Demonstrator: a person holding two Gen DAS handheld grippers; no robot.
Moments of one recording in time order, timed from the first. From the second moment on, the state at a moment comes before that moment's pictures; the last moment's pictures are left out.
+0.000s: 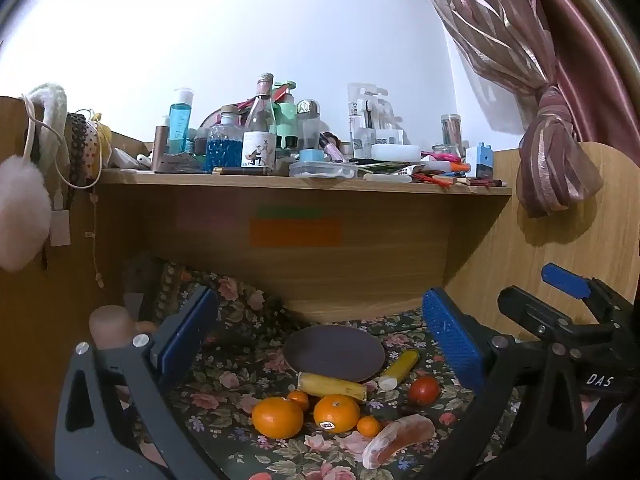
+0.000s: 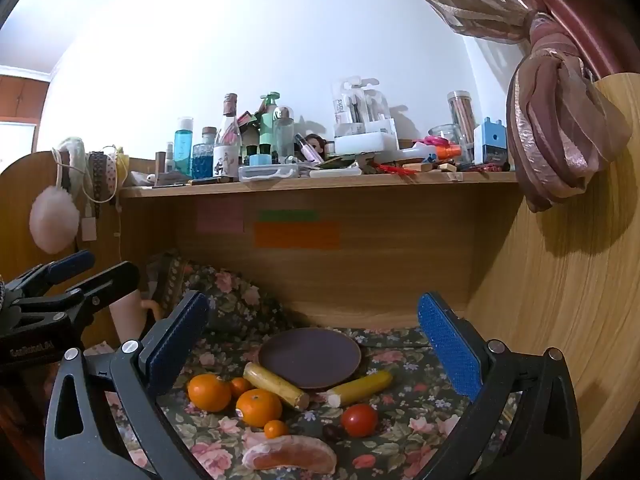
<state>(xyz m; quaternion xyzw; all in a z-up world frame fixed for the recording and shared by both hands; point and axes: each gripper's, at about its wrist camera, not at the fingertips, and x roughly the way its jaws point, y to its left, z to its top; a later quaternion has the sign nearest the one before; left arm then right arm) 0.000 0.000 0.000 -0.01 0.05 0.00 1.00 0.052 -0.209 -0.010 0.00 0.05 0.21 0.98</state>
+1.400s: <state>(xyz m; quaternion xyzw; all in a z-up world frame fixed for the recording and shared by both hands) 0.009 0.002 -0.008 -0.03 0.06 -0.02 1.00 0.058 -0.214 -0.012 0.00 0.06 0.21 0.98</state>
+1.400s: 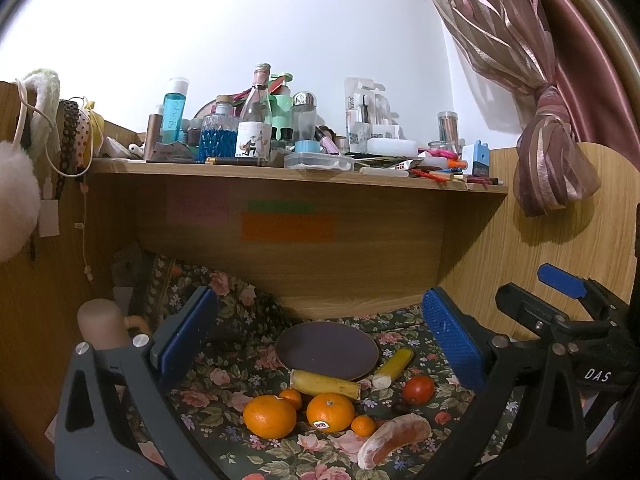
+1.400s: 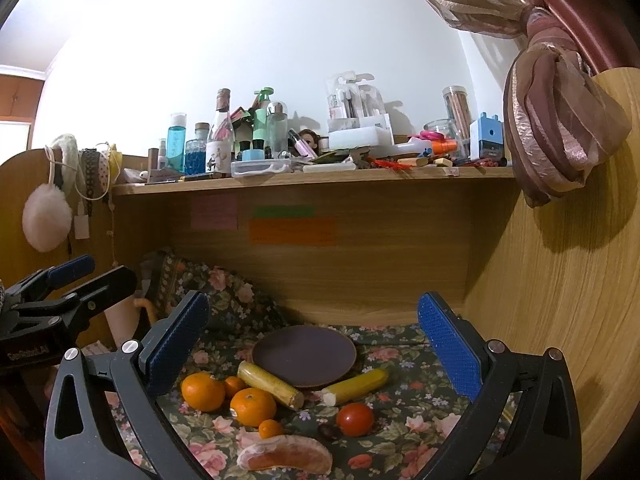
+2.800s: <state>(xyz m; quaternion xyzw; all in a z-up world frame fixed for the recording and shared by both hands) 0.019 -0.001 -0.011 -0.03 0.05 -0.02 1.00 0.068 -0.210 -0.018 0.00 0.07 0.21 0.98</state>
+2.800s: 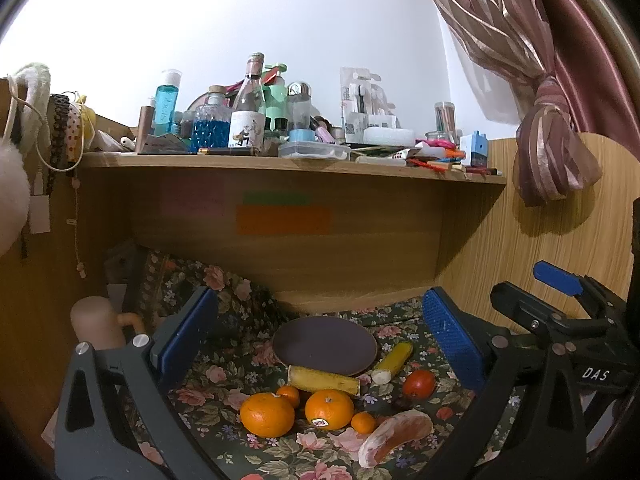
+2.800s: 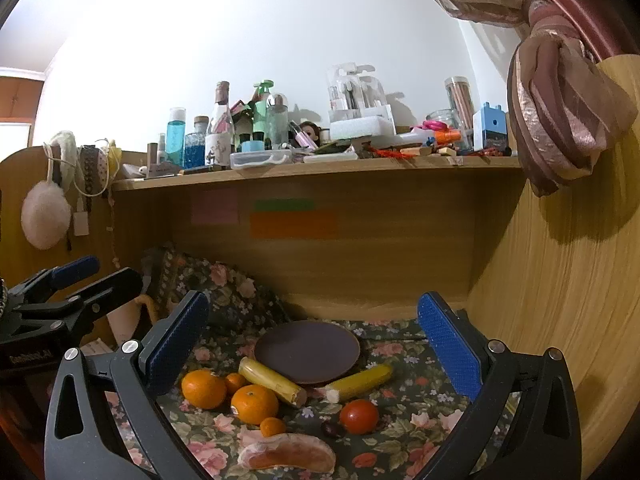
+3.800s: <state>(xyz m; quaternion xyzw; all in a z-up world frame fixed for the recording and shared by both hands) 0.142 0.051 -0.146 -0.05 0.32 0.00 0.94 0.196 -0.237 -0.145 -0.02 0.34 0.19 0.92</state>
